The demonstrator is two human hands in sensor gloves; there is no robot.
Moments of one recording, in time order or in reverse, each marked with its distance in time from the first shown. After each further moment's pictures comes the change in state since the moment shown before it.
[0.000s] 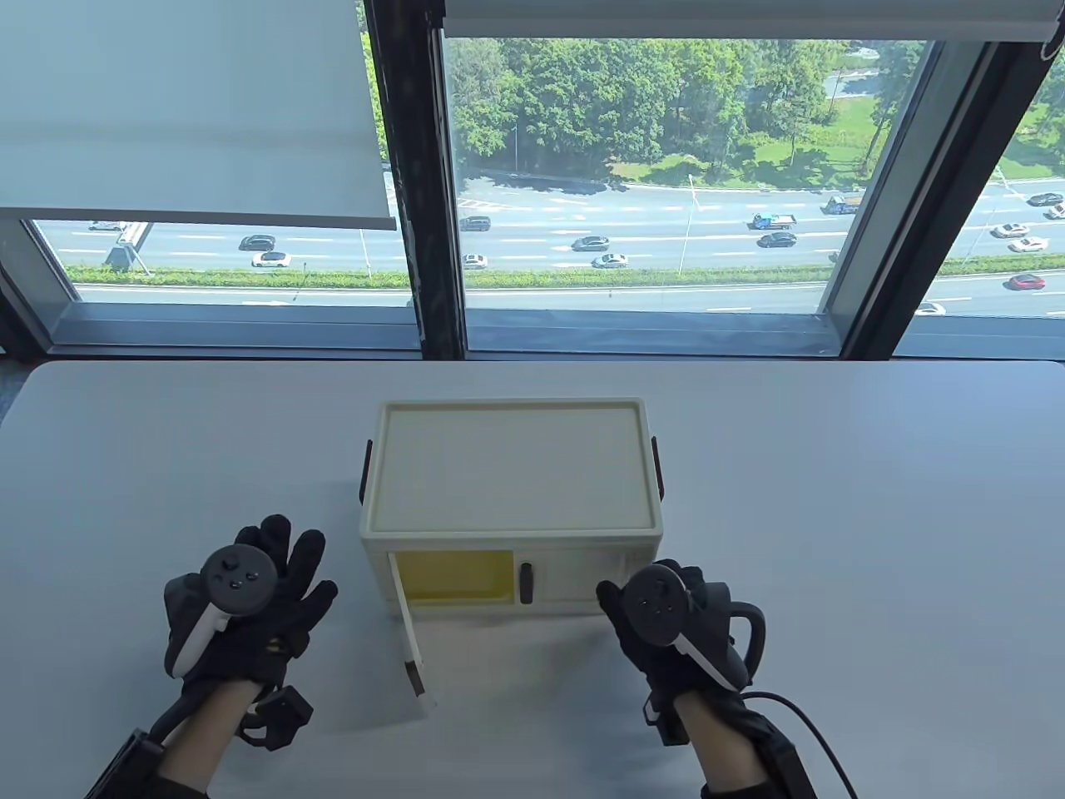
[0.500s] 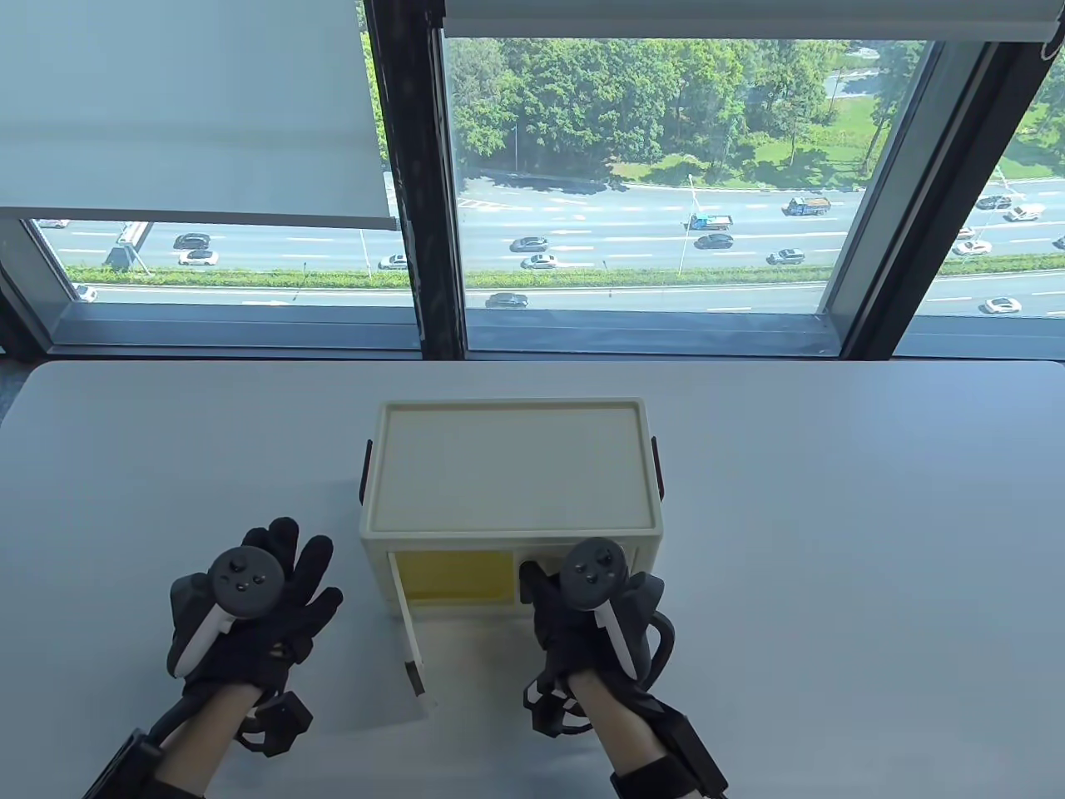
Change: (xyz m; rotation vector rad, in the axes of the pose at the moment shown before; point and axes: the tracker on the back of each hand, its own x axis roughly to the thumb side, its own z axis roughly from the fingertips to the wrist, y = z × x) left_hand 0.003 0.000 0.007 -0.031 -0.029 -0.007; right_hand 0.056 0.026 -0.015 0.095 0.383 -0.278
